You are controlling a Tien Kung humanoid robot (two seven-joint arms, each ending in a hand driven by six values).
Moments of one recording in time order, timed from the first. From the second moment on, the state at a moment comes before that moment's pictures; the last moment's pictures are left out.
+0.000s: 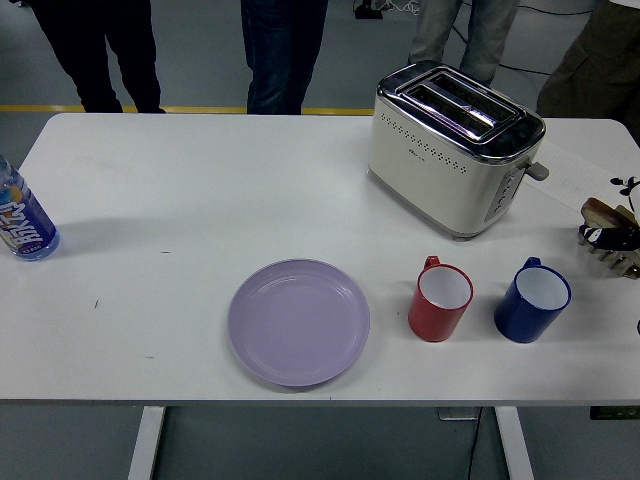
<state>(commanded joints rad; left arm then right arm) -0.05 0.07 -0.87 -0.18 0.36 0.08 0.36 0.35 -0.37 1.31 1.32 -2.07 -0.03 -0.51</state>
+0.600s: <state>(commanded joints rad) -0.06 0.07 -0.87 -0.18 0.36 0.08 0.36 0.43 -0.39 1.23 1.30 -2.13 0.05 -0.64</state>
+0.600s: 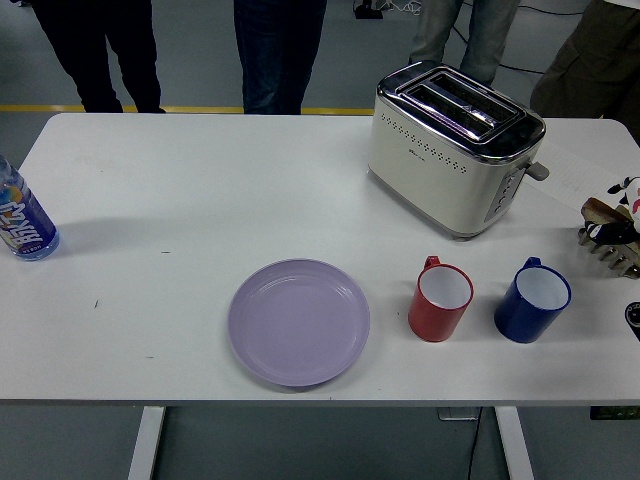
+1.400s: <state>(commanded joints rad) -0.06 0.07 -0.86 -0.18 0.35 0.08 0.36 0.48 -0.40 1.17 1.27 -2.18 0.08 -0.65</state>
